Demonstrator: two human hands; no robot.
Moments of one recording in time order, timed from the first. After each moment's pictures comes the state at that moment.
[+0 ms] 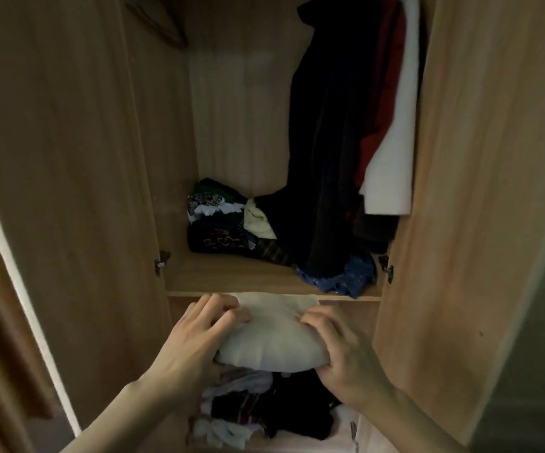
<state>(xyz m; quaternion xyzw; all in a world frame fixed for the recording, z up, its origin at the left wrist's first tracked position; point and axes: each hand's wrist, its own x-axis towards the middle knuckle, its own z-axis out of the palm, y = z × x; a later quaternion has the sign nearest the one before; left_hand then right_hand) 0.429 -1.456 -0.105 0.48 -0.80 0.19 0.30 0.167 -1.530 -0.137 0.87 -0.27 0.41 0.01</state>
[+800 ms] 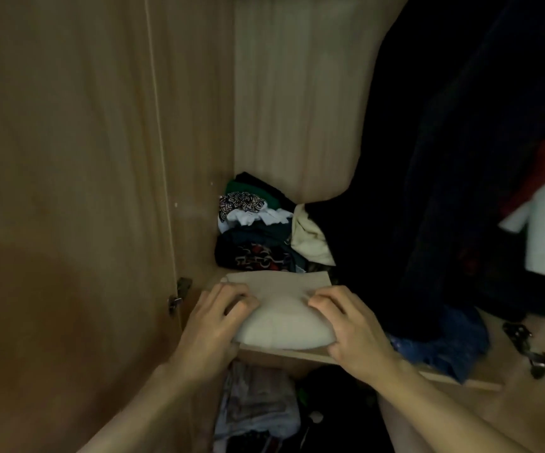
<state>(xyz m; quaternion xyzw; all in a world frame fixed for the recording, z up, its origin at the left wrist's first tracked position) 0.616 -1.730 -0.155 0.51 -0.76 0.21 0.35 0.358 -1.824 -0.140 0.91 -0.23 0.34 0.07</state>
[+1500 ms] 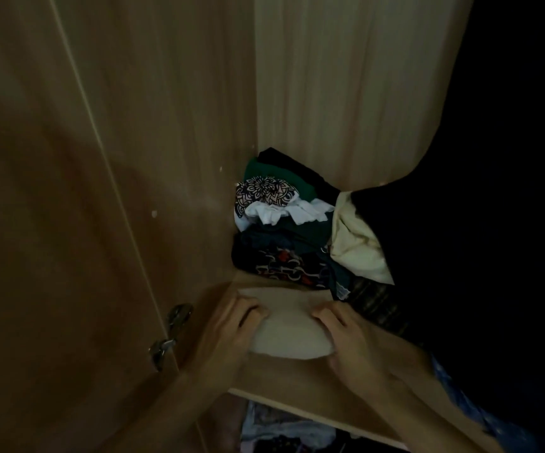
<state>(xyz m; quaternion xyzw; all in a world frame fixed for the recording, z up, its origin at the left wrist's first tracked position) 0.691 -1.896 -0.234 0.61 -0.72 0.14 0.30 0.460 -1.997 -0.219 0.91 -0.27 0.29 -0.07</state>
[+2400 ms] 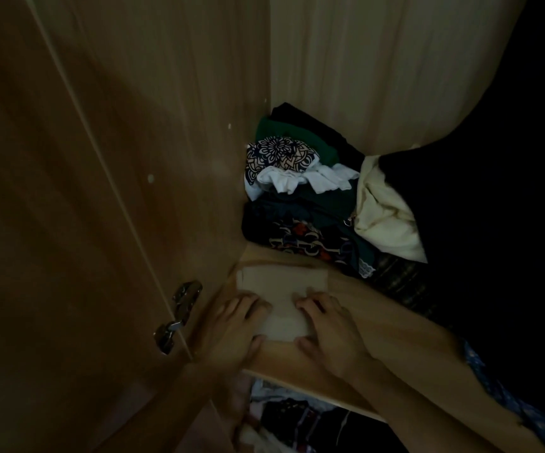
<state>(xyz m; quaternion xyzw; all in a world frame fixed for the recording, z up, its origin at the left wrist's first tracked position) 0.720 -1.902 -0.290 0.71 -0.70 0.06 0.11 0.518 -2.016 -0.288 0.92 -0.33 0.12 -0.14</state>
